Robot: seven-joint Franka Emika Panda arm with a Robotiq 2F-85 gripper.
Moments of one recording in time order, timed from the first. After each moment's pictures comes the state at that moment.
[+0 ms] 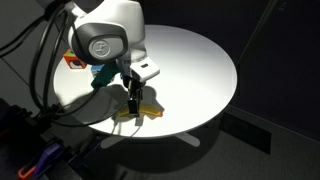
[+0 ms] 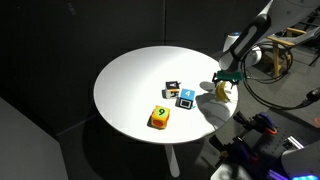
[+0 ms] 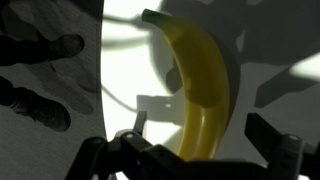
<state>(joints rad) -0.10 0.53 -0.27 -2.30 0.00 2.73 0.71</state>
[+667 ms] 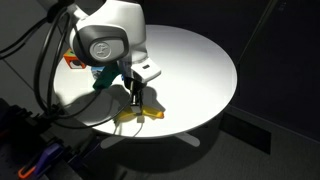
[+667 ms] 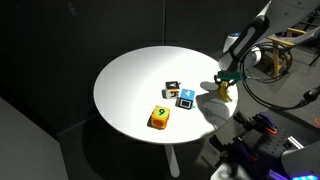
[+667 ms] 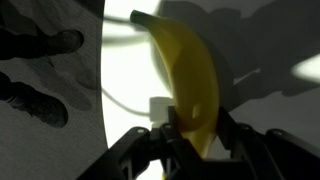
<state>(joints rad) -0.09 0.54 -0.28 -2.30 0.01 2.74 0.67</state>
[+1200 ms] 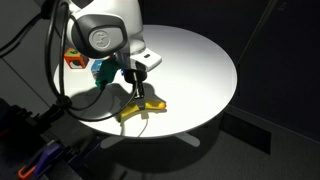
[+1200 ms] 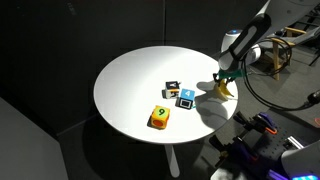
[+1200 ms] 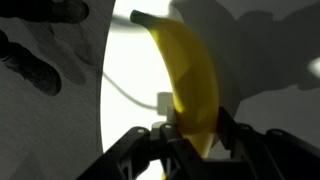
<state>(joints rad) 0.00 0.52 -0.34 -2.30 -0.06 2.74 0.57</state>
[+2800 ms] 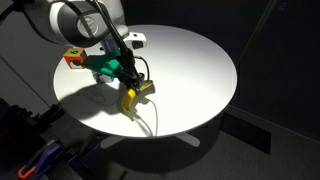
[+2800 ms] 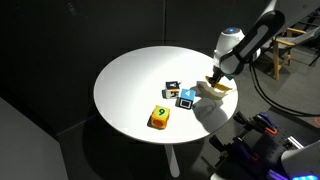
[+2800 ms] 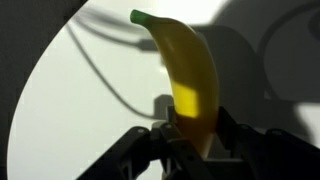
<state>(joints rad) -0.02 0.43 -0.24 -2.37 -0.25 2.82 0.03</state>
